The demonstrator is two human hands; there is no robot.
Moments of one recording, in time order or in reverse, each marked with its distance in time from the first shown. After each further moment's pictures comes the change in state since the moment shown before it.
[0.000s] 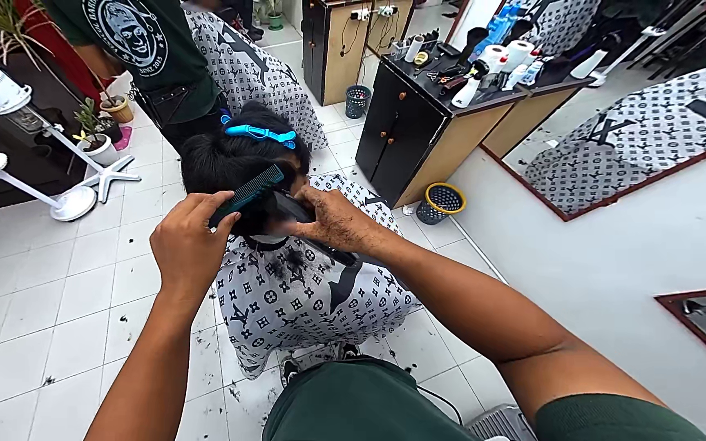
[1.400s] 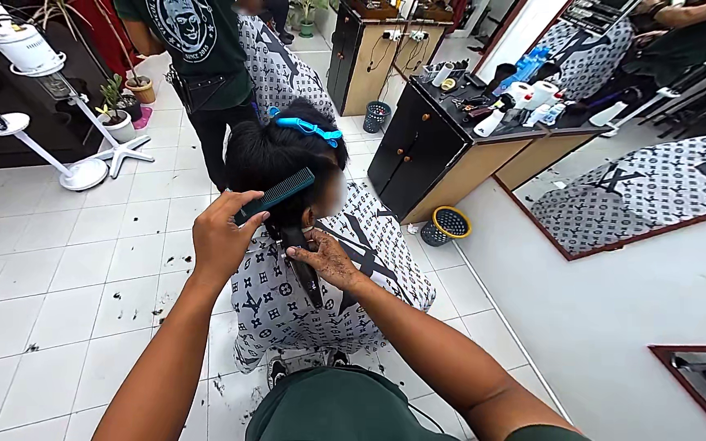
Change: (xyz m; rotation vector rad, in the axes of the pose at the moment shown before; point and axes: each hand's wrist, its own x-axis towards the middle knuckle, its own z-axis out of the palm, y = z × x) left_hand -0.030 -0.035 0.016 -0.292 0.090 -0.070; right_hand -0.010 0.007 0.106 0.614 -0.048 0.350
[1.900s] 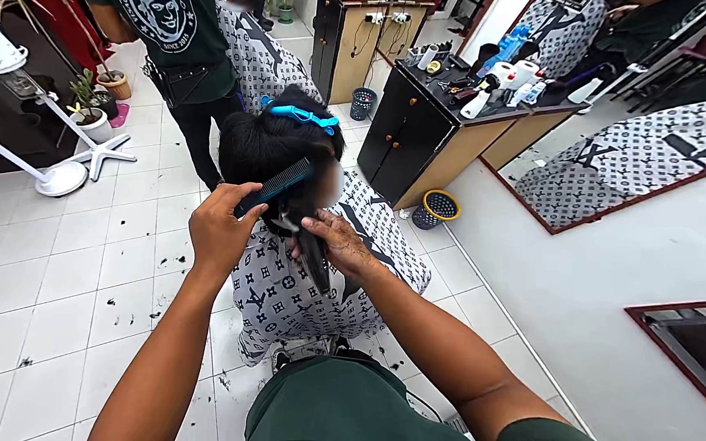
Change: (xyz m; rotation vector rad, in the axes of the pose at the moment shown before) left_hand 0.004 -0.009 0.001 -0.010 -0.013 0.028; right_hand -0.012 -0.022 0.001 0.469 -0.053 -0.041
